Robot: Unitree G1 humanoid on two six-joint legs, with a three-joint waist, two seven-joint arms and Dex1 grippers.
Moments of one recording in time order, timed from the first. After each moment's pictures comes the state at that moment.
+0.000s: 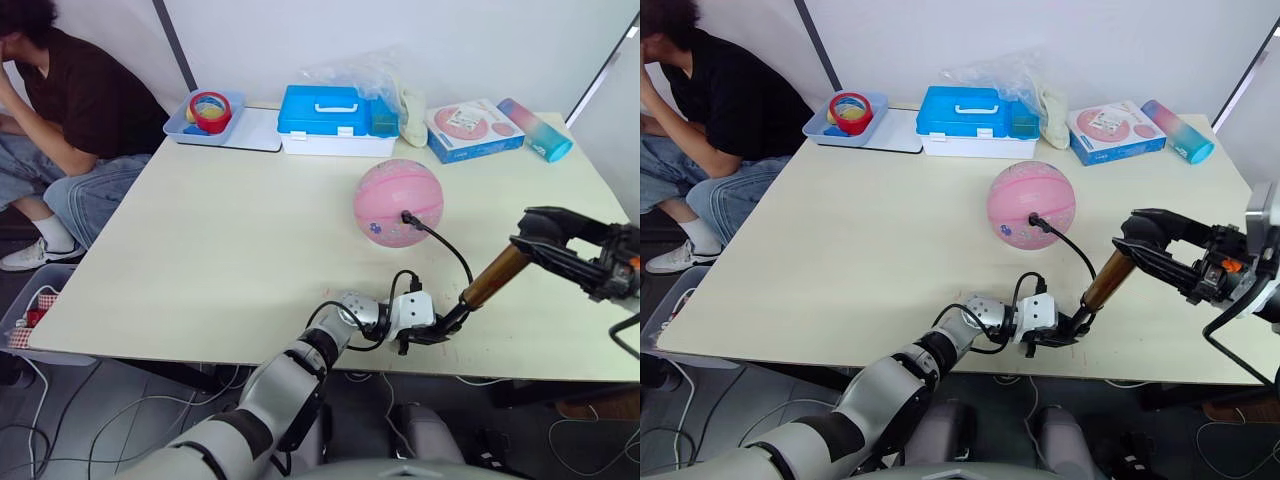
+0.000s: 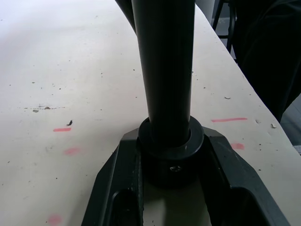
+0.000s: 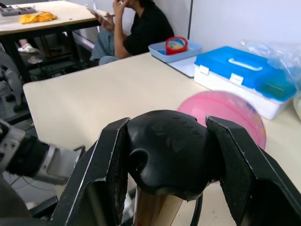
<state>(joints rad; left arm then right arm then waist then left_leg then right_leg) -0.76 -0.14 -0.36 1.28 0.25 -0.59 -0.93 0.13 -0.88 -0.60 -0.63 1.03 0.63 0.78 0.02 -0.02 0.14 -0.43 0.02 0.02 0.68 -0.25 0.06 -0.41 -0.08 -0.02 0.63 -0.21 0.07</state>
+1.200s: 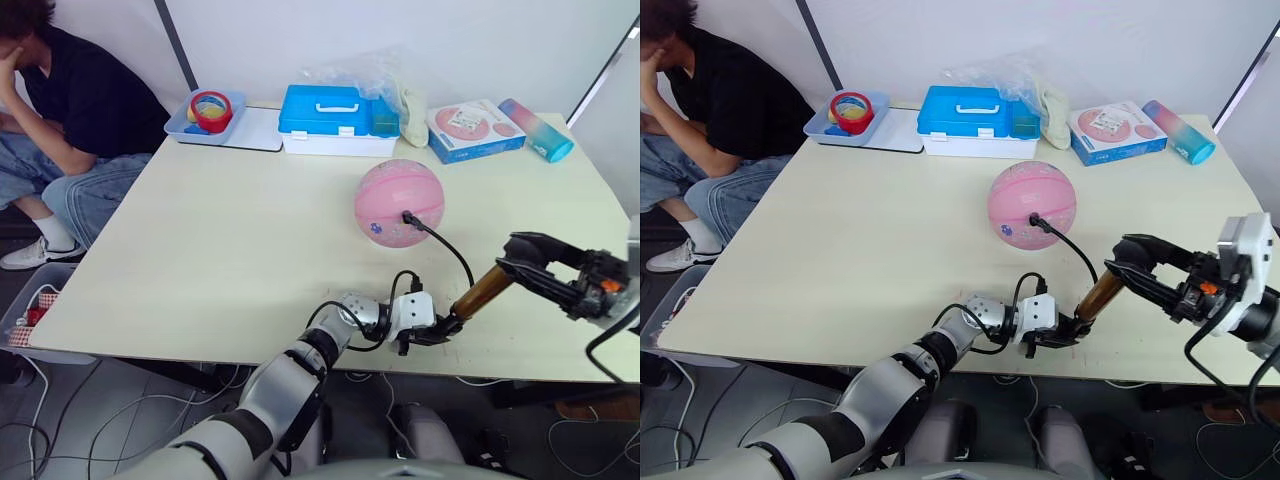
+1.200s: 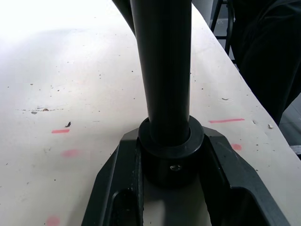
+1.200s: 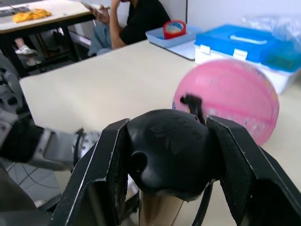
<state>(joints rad) -0.76 -0.14 -0.36 1.28 0.25 -0.60 -0.94 0.16 -0.87 -0.58 -0.58 1.05 0.60 0.80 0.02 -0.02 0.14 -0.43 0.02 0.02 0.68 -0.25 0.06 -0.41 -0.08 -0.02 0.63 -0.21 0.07</state>
